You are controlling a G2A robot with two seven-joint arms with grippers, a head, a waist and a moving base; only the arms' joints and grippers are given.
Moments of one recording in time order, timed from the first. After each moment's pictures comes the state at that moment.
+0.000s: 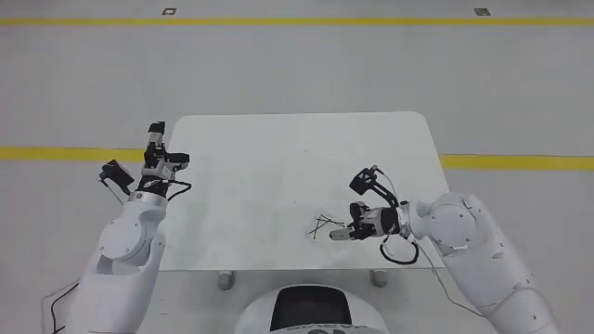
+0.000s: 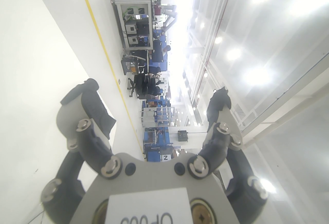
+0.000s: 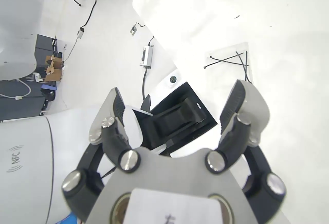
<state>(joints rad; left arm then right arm) 1.73 -1.15 -1.60 -1.80 -0.42 0.00 0.00 -1.51 -1.06 1.26 -1.81 -0.38 -0.34 1.16</state>
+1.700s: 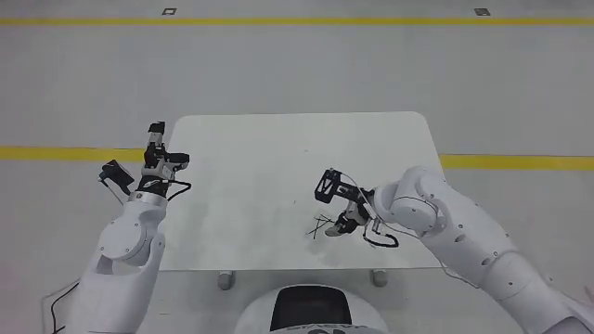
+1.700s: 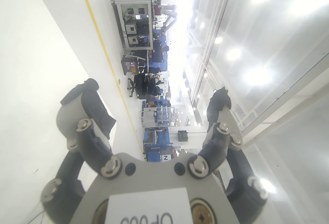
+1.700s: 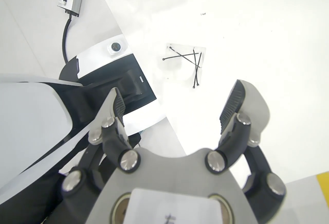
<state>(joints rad) 1.73 -1.15 -1.60 -1.80 -0.42 0.00 0.00 -1.14 -0.96 0.80 -1.80 -0.75 -0.34 1.10</state>
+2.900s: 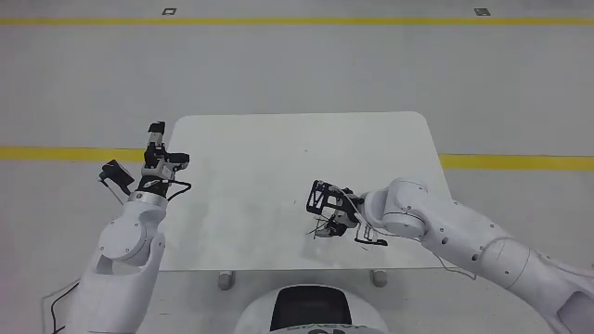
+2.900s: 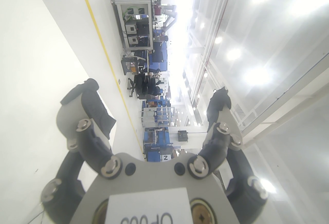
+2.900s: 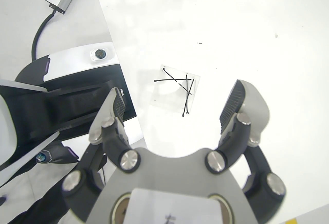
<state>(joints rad) 1.73 -1.15 -1.60 -1.80 -0.42 0.00 0.00 -0.92 -0.87 0.42 -1.71 -0.81 -0.34 0.68</state>
